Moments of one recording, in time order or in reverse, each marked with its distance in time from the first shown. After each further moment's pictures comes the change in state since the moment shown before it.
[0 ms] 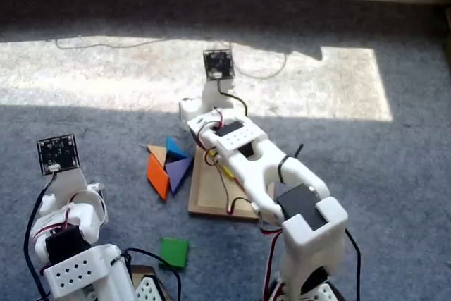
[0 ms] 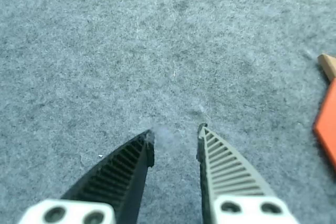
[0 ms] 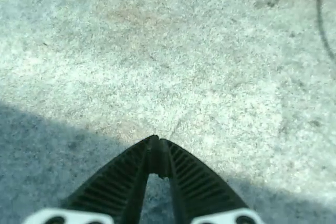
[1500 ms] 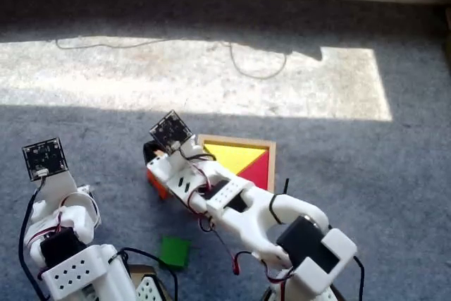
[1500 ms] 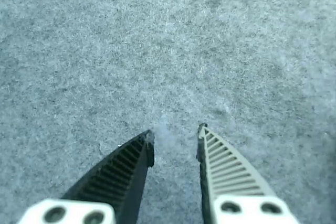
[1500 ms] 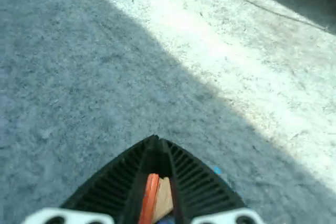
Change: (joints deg) left arm -5.6 0.0 0.0 0.0 0.0; right arm -15.2 -13.9 28.7 -28.0 21.0
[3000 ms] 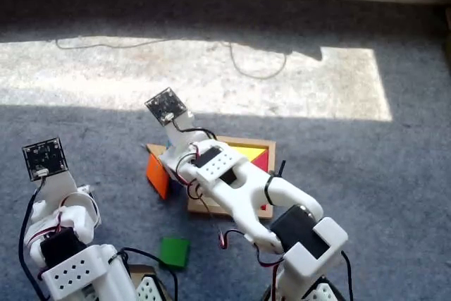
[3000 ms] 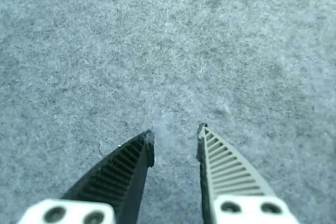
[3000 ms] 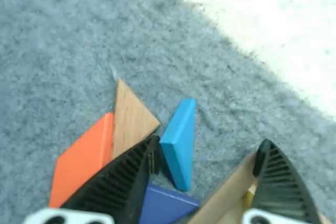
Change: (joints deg) left arm 0.0 0.0 0.0 0.0 0.0; right arm 3.7 8.3 -19.6 40.1 -2.4
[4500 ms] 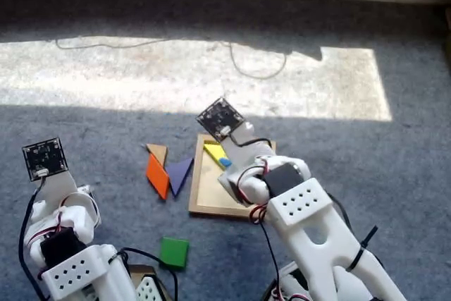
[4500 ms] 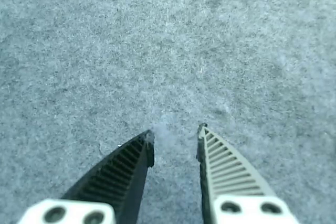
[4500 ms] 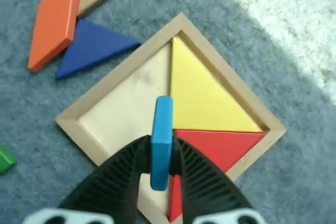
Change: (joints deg) left arm 0.0 0.0 0.0 0.0 0.0; right arm 12.0 -49.3 20.7 36.4 17.9
